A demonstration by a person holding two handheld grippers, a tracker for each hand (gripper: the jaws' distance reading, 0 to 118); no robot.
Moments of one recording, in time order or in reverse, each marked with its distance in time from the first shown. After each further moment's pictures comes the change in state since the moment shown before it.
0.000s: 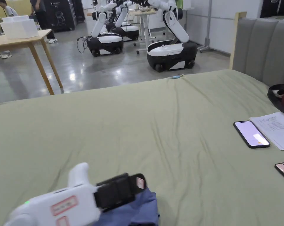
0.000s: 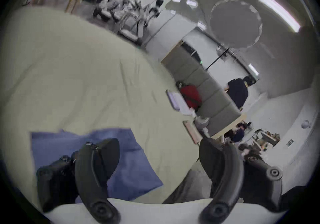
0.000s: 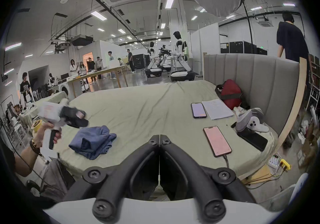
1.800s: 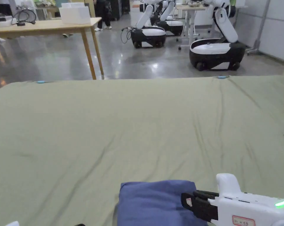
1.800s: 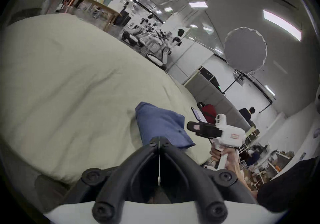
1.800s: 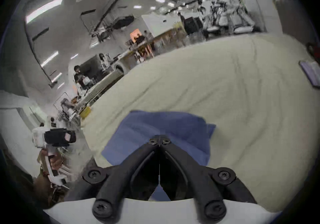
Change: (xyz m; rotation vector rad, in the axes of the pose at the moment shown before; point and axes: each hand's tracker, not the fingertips) left arm -0.069 -0.097 0.175 0.176 0.208 0.103; right arm -0.152 -0.067 -0.264 -0.391 0.628 -0.107
